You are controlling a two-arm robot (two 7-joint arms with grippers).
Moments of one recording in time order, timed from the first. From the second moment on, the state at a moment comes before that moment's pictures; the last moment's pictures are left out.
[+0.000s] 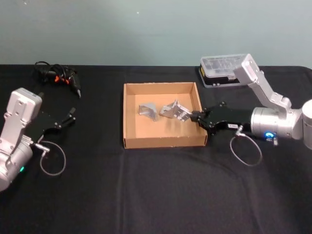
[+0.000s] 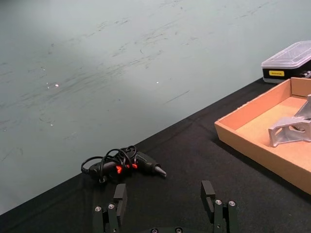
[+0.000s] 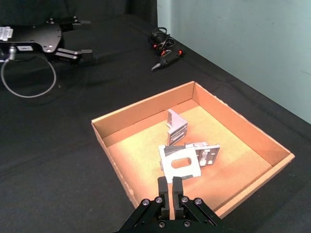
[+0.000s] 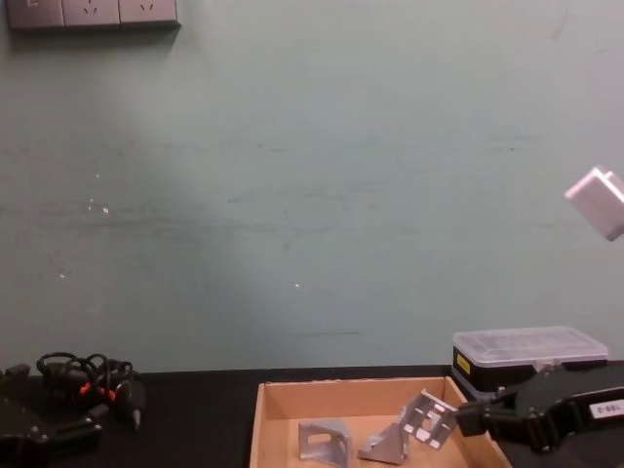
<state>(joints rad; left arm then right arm) -0.20 0.60 0.45 -1.41 -0.25 -0.12 0.03 0.63 0.53 -0.64 -1.12 0.42 0.12 0.78</state>
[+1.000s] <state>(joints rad) -0.20 0.60 0.45 -1.41 -0.25 -0.12 0.03 0.68 0.46 -0.66 -1.01 0.39 0.11 0.82</state>
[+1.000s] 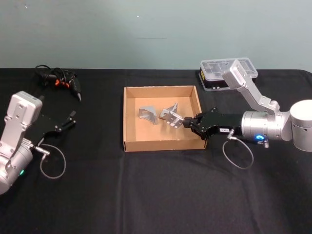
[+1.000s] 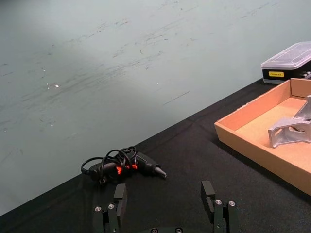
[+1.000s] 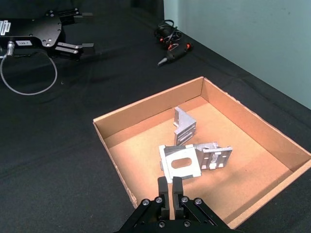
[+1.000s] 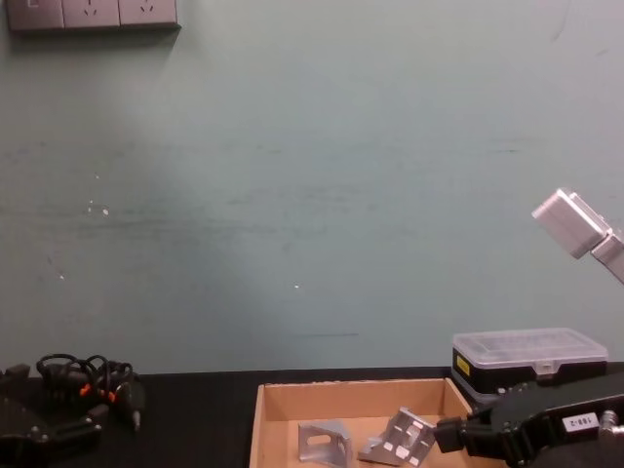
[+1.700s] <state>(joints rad) -0.20 0.60 0.45 -1.41 -0.25 -0.12 0.03 0.68 0.46 -0.66 -1.01 0.40 0.11 0.82</state>
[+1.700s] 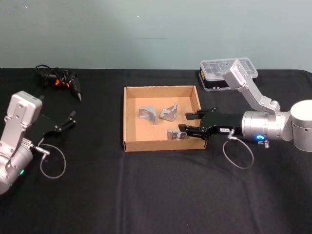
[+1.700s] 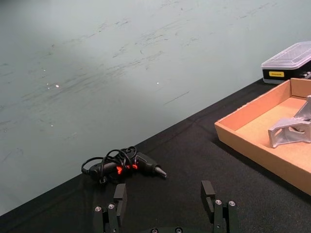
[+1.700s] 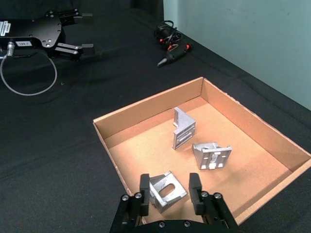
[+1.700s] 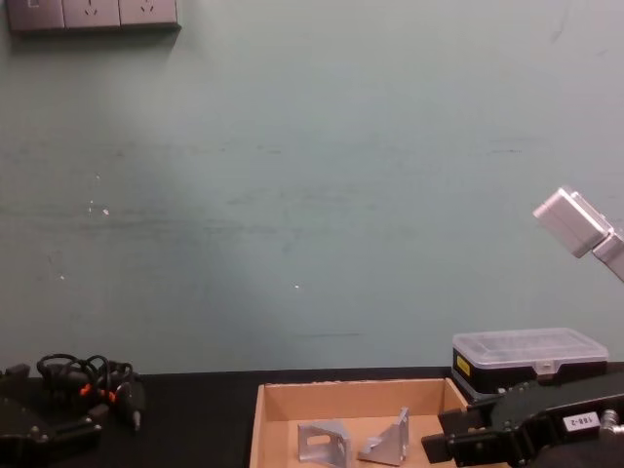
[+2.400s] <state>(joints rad) -0.20 0.60 0.45 -1.41 -0.25 -0.12 0.03 0.68 0.46 -0.66 -1.01 0.40 0.12 0.82</state>
